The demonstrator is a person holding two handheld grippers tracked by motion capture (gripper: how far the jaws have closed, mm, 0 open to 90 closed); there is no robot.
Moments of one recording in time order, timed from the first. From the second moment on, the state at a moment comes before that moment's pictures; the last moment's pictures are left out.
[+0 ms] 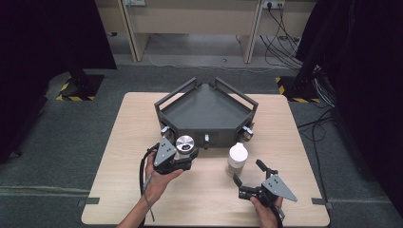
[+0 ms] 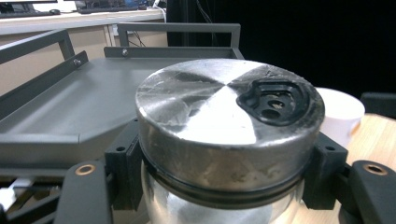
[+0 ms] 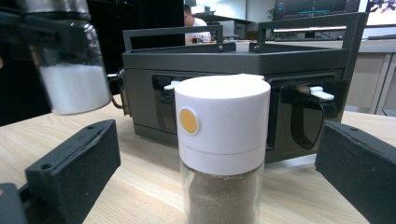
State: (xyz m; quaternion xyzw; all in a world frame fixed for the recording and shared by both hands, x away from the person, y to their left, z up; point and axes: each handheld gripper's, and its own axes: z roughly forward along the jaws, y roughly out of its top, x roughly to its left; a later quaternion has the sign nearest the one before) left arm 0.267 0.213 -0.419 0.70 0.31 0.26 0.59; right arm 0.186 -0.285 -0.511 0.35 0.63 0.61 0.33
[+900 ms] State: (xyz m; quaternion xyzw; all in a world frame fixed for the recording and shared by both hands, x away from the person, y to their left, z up) left arm 0.322 0.200 -0.346 0.69 0.33 0.27 0.58; right arm 0.187 -0.287 -0.511 0.35 0.63 0.61 0.32
